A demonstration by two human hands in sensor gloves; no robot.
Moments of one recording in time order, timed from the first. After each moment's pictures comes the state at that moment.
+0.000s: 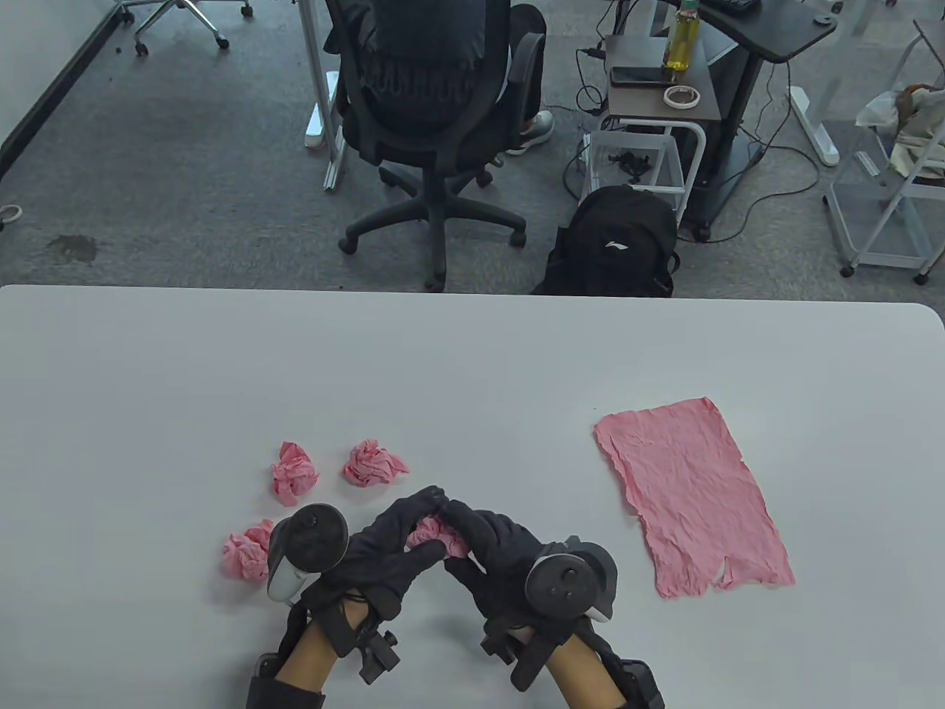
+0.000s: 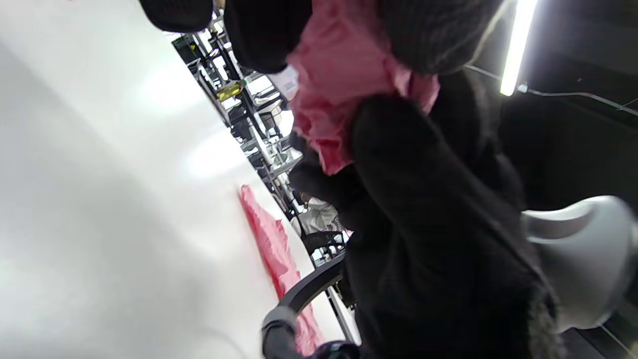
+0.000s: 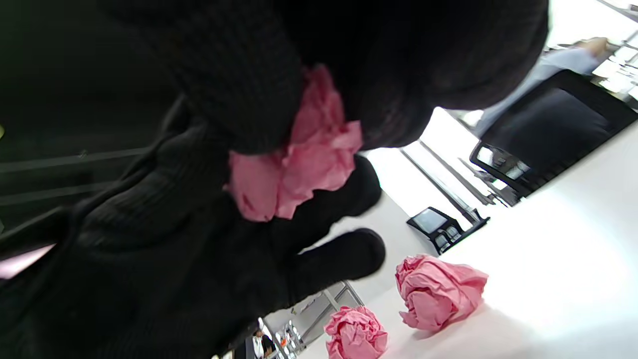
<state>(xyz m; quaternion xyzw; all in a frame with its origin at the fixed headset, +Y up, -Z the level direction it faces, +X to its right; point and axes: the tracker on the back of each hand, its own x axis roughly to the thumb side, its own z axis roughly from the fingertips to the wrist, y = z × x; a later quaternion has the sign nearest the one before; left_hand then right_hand) -0.172 -0.740 -0.299 -0.08 -0.28 0.50 0.82 0.060 -0.732 -0.282 0.29 -0.13 0.83 0.46</state>
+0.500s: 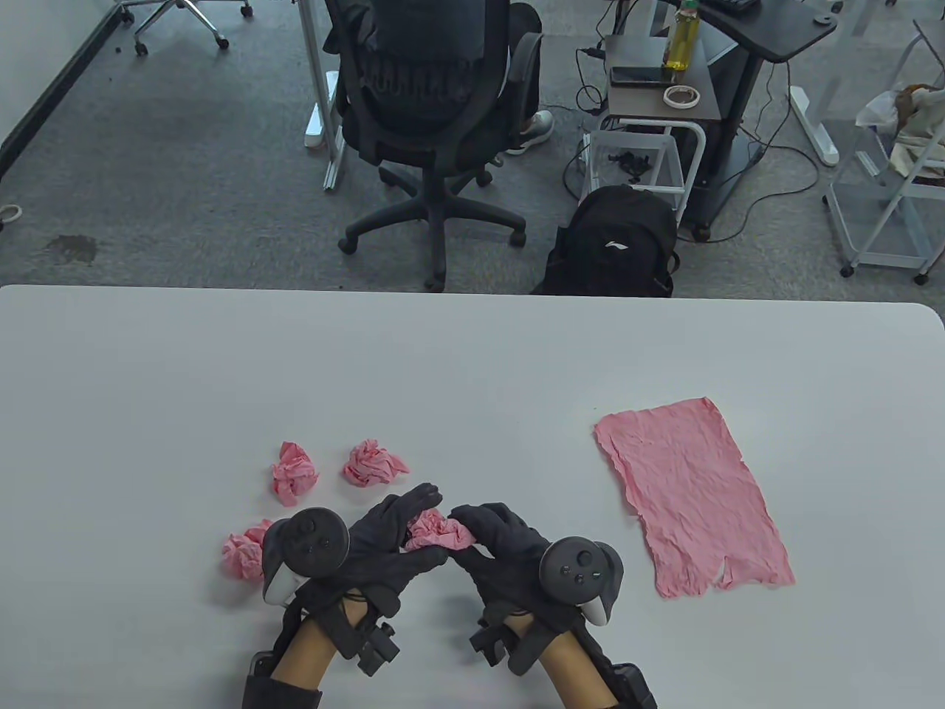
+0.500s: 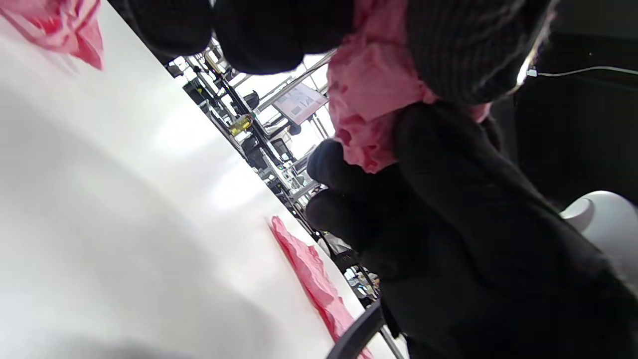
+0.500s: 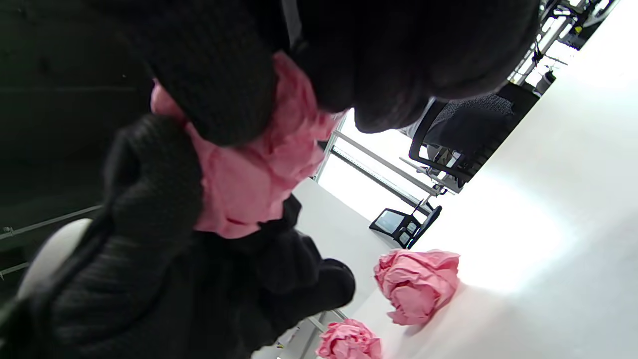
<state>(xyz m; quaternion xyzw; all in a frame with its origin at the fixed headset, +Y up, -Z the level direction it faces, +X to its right) -0.181 -0.739 -0.301 -0.03 -0.25 0.42 0.87 0.065 -0.746 -0.288 0.21 -0.11 0.82 0.53</state>
